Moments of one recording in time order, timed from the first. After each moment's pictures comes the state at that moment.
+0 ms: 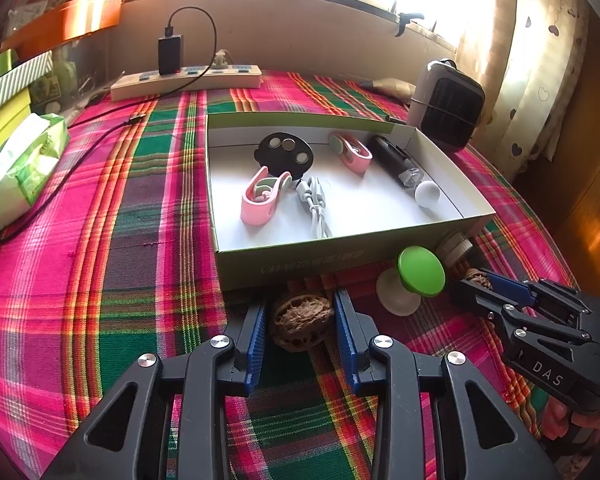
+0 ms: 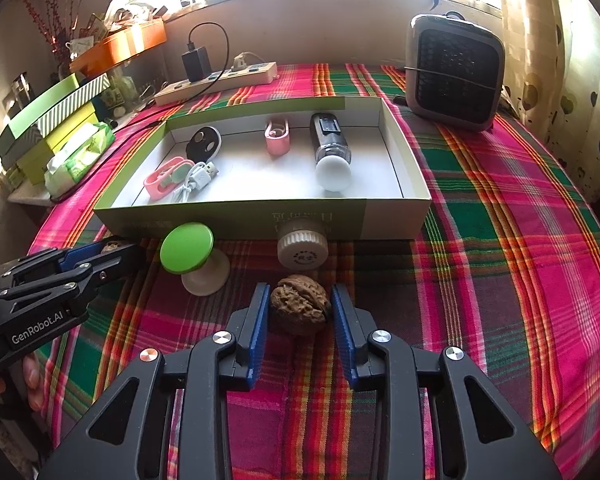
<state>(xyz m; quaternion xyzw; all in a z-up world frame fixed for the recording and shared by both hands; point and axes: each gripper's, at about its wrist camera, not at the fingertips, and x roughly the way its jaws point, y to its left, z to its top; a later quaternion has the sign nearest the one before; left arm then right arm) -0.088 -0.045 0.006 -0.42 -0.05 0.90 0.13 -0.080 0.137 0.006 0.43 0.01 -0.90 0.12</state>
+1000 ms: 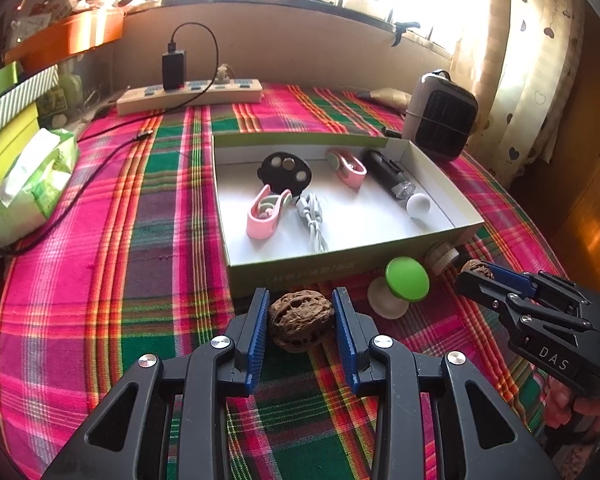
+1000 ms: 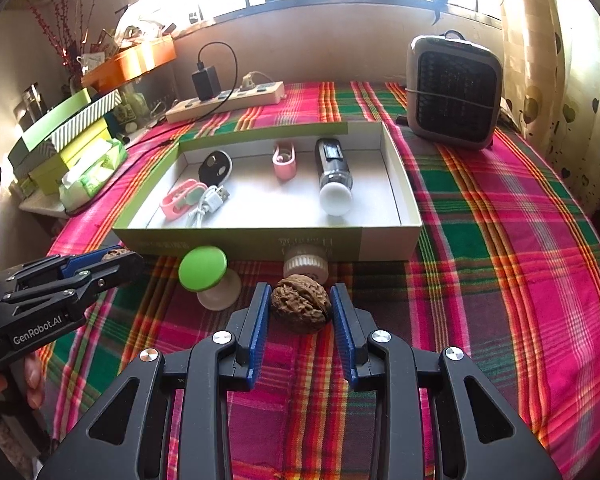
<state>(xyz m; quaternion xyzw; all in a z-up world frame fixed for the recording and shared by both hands) -0.080 -0.047 0.026 -0.41 -0.04 0.90 0.12 -0.076 0.143 0.025 0.40 -0.01 -0.90 0.14</state>
